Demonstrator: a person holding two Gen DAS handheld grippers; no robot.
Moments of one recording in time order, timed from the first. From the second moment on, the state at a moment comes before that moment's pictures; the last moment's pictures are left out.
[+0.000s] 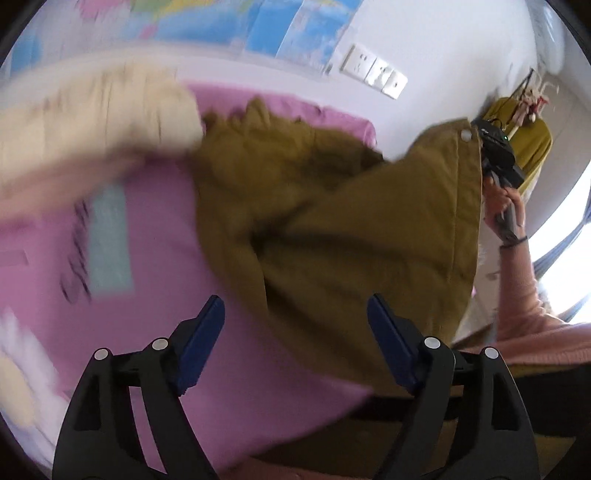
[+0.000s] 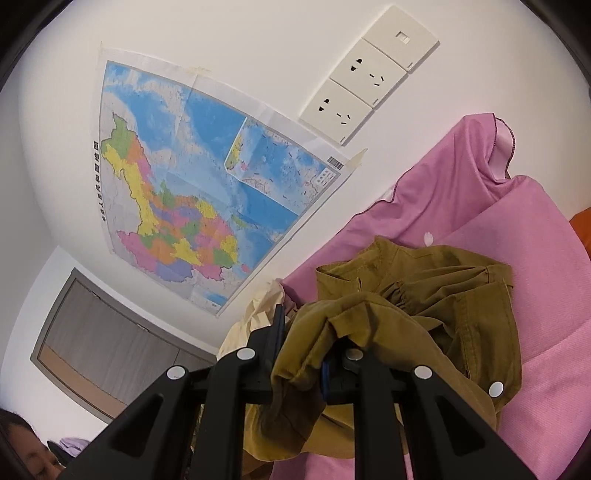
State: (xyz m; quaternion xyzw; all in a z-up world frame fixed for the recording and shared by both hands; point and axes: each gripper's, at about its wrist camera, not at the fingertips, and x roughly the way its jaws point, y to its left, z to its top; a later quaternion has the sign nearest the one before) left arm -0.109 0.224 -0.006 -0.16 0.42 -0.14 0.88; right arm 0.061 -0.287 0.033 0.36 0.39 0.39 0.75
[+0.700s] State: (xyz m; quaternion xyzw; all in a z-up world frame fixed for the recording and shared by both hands) left arm -0.085 0.226 0.005 -0.29 0.36 -0.21 0.86; right arm 0.056 -0.299 0.030 0.37 0.39 0.38 0.75
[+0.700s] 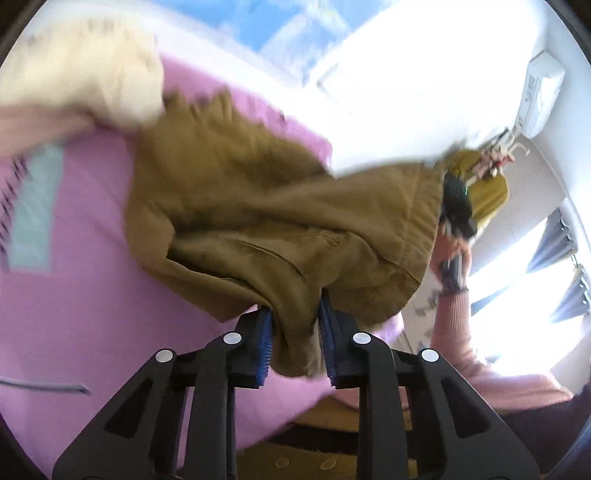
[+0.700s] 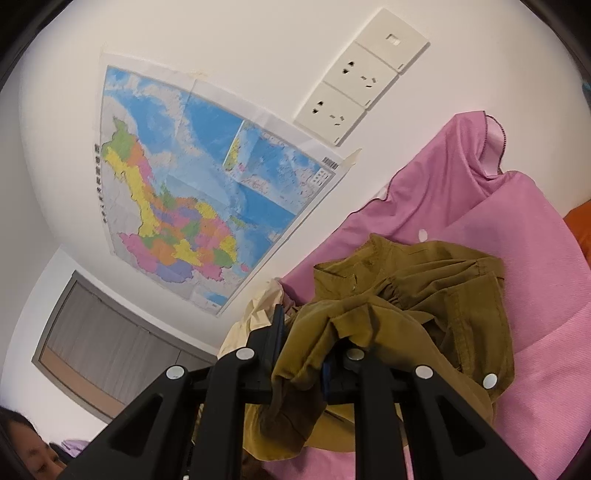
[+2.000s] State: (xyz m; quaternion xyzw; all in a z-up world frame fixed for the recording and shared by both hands) left arm 0.113 0.198 0.070 0.00 0.37 -0.05 0.93; right arm 0.196 -0.266 -0.052 0.42 0.49 0.25 0.72
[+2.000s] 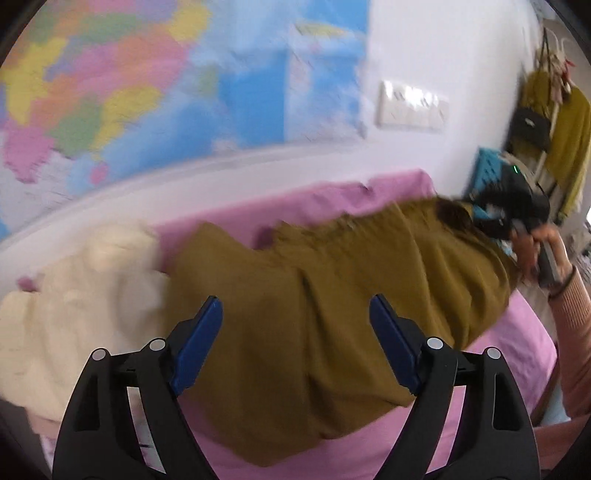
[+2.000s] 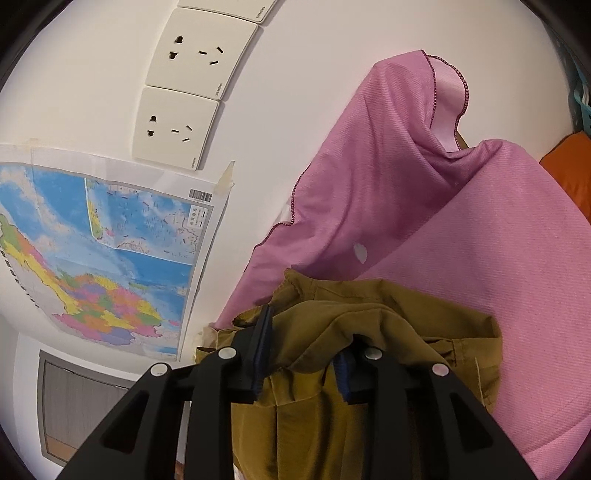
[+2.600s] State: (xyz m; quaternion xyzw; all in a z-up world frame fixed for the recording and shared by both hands) left arm 0.151 0.175 0.009 0.02 0.43 -0.01 0.90; right arm 0.179 -0.250 -0.018 0.33 0.46 0.29 0.77
